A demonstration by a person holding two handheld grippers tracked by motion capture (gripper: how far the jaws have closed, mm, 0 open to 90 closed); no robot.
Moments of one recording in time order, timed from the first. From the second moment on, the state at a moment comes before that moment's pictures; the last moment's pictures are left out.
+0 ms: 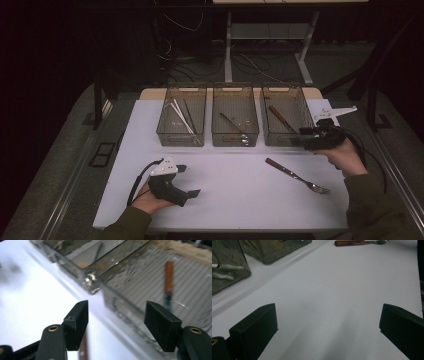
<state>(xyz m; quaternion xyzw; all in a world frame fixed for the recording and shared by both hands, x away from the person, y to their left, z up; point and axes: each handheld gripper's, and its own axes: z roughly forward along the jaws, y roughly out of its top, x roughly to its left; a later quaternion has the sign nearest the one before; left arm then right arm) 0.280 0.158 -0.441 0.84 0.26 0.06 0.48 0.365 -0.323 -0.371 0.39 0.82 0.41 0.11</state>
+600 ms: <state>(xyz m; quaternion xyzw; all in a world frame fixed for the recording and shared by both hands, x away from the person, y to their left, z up) 0.278 0.158 -0.440 0.84 0.26 0.07 0.48 0.324 -0.314 -0.409 0.35 0.85 0.38 0.06</state>
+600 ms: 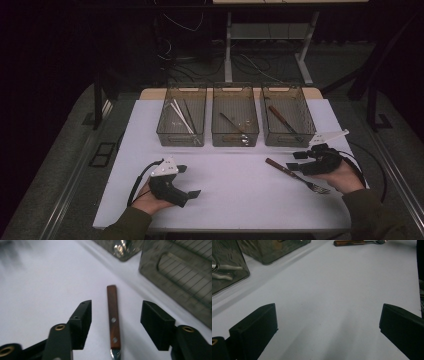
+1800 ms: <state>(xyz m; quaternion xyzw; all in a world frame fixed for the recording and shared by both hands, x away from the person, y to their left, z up) 0.279 0.157 -0.441 0.84 0.26 0.06 0.47 0.329 -0.298 -0.432 0.31 0.92 0.25 0.05</state>
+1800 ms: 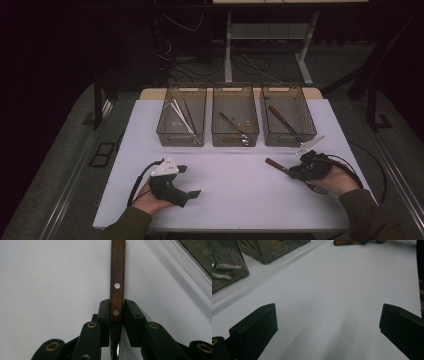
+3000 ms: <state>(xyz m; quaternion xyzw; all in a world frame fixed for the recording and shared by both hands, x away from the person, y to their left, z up) 0.279 0.156 -0.441 0.84 0.26 0.06 0.47 0.361 -0.277 -0.398 0.32 0.93 0.18 0.03</state>
